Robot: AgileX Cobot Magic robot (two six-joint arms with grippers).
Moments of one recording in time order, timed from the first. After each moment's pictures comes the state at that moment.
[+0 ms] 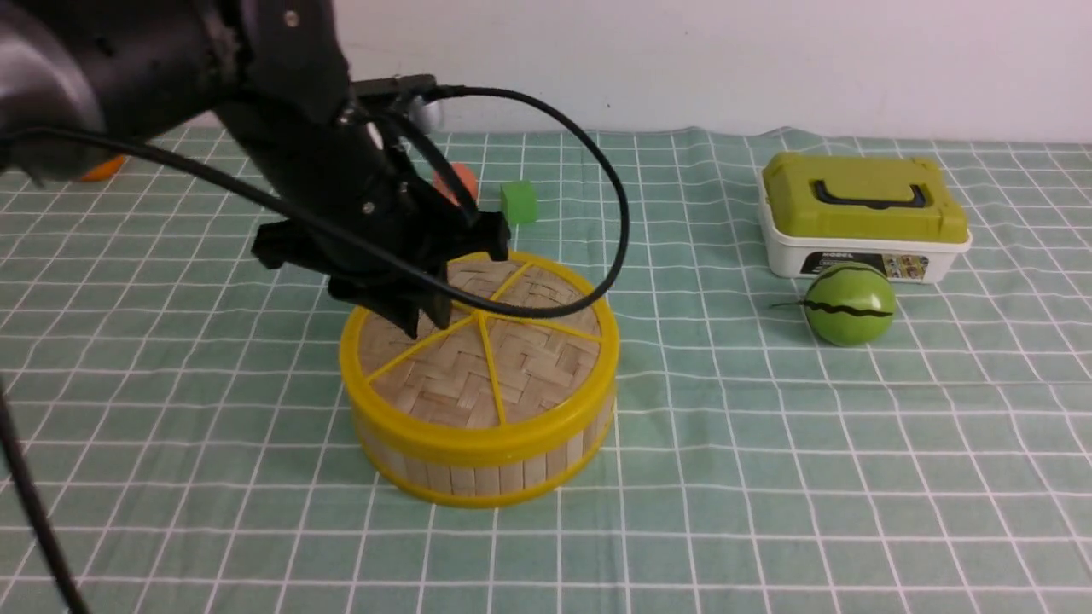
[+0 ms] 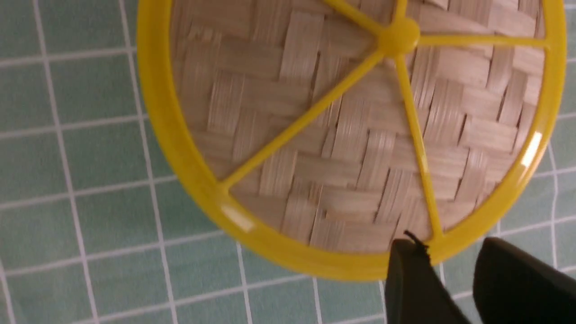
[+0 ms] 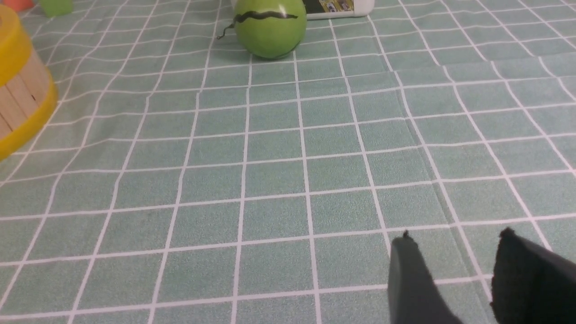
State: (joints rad) right arm -0.03 -0.01 0.02 0.02 0.39 0.13; left arm -0.43 1.78 -1.65 -0.07 1.08 -0.32
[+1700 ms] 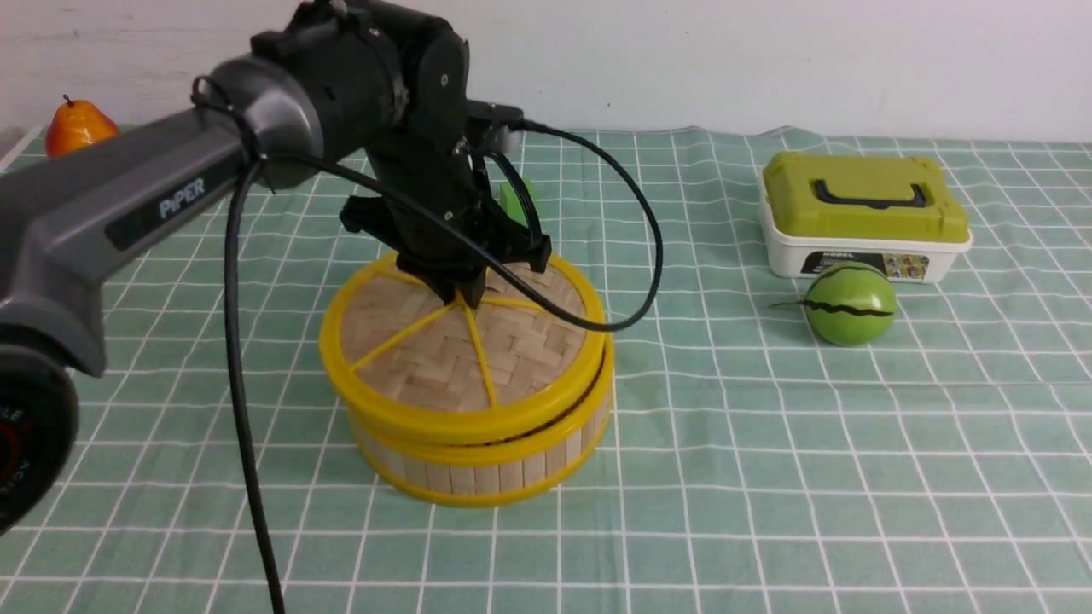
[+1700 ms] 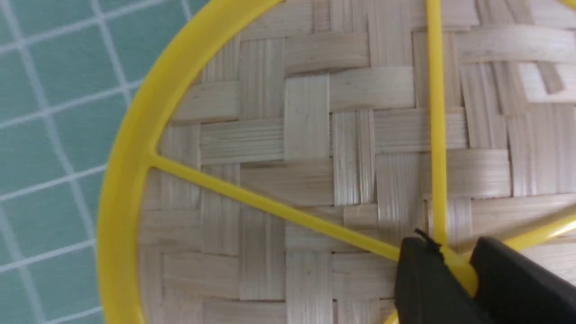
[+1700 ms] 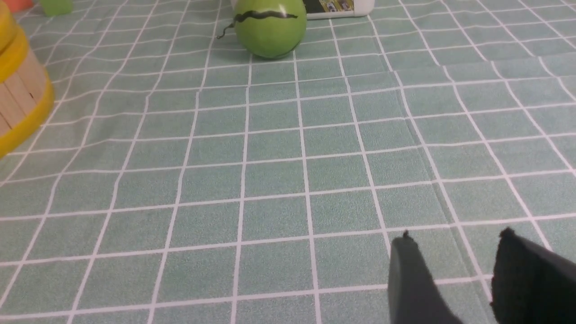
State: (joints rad) right arm -0.03 -0.01 0.02 0.02 0.39 0.13; left arm -0.45 2.05 -1.95 0.09 1.10 -0.20
